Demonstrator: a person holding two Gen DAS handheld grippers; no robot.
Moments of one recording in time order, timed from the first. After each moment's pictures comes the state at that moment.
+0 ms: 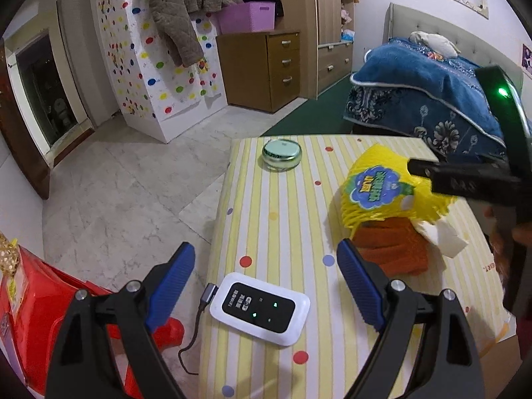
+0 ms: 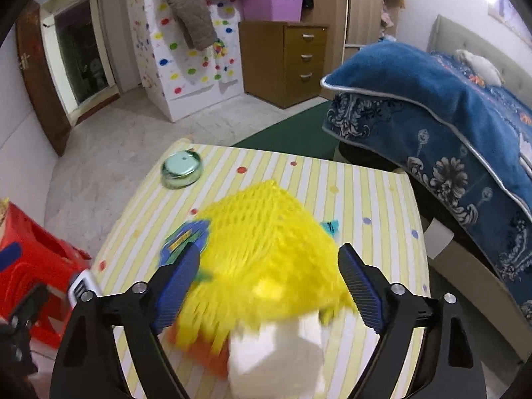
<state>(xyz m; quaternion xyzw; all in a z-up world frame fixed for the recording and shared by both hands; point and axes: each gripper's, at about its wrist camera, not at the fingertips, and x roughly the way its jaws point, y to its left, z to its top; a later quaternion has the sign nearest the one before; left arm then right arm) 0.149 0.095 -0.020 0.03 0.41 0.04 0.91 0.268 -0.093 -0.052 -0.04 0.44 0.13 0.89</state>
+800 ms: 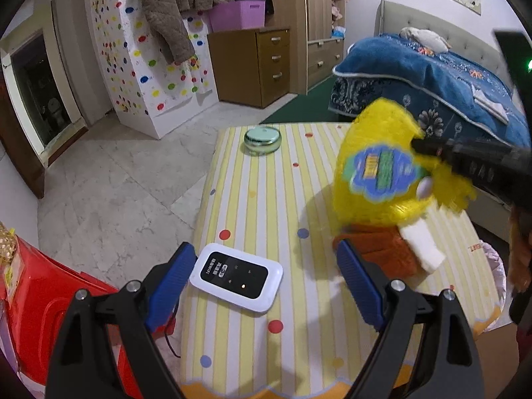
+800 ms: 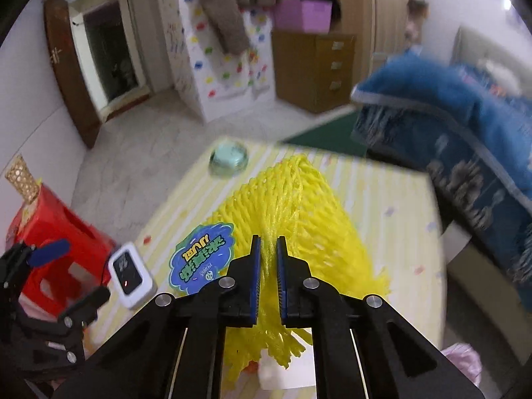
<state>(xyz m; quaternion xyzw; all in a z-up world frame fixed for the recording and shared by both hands) 0.108 0.070 -0.017 0.03 0.41 0.03 0.91 0.186 -0.093 0.000 -0.03 0.38 0.19 0.90</state>
